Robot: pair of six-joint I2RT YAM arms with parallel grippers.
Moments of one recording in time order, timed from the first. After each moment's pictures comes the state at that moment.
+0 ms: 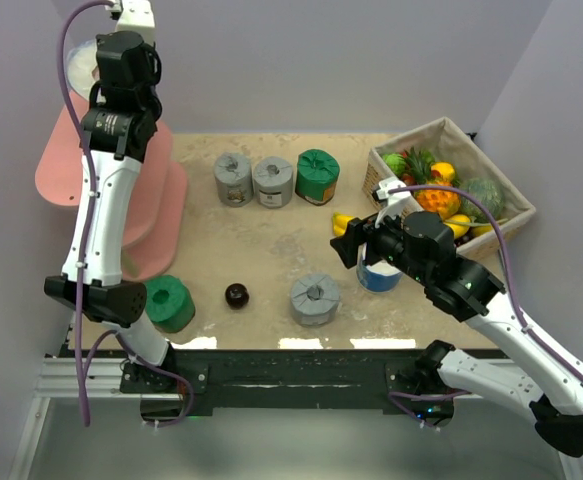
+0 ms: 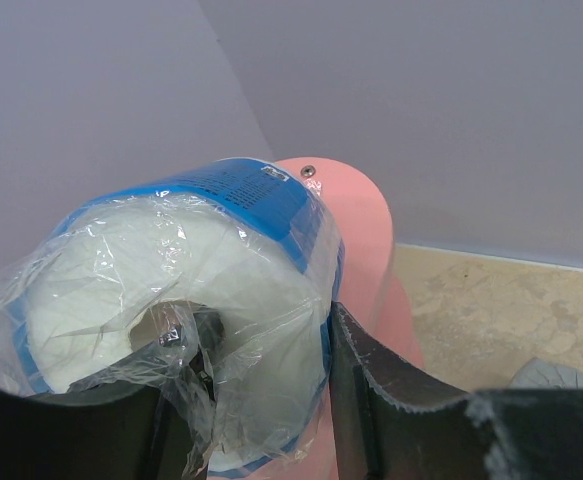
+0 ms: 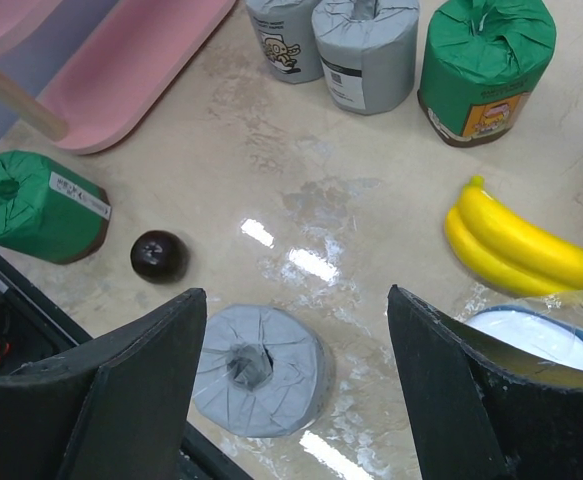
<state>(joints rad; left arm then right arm) -0.19 1.69 2.22 -0.65 -0.63 0.23 0.74 0.85 0.99 -0.46 0.09 0.26</state>
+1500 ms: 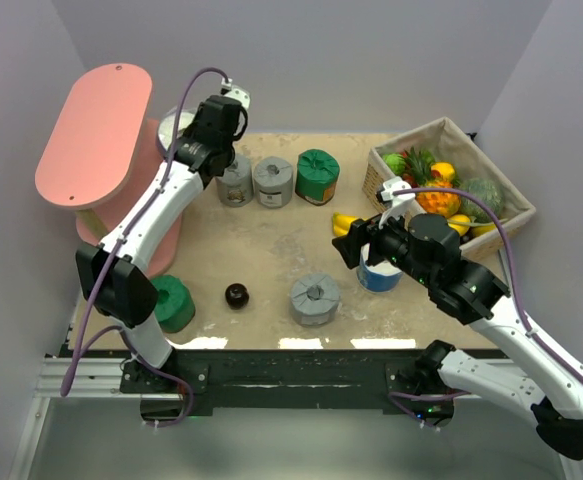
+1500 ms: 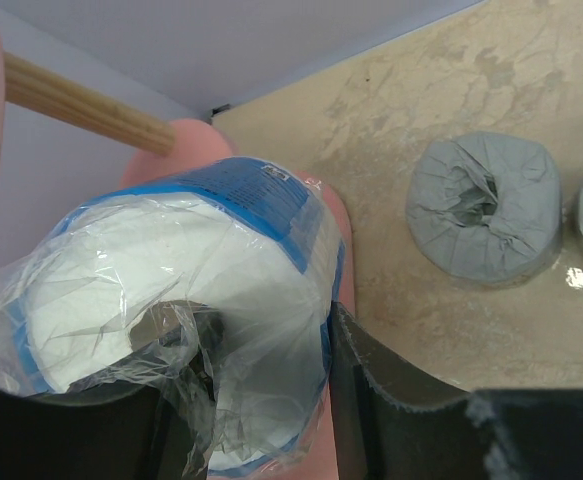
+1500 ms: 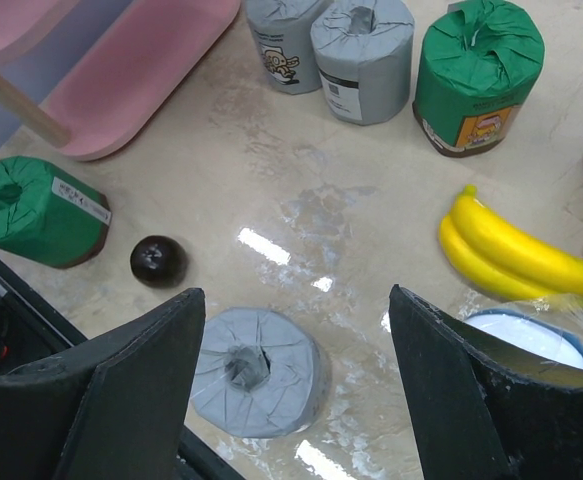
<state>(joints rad) -0.43 1.72 1.77 -0.63 -0.67 0.28 0.74 0.83 0.99 -0.46 0.09 0.25</state>
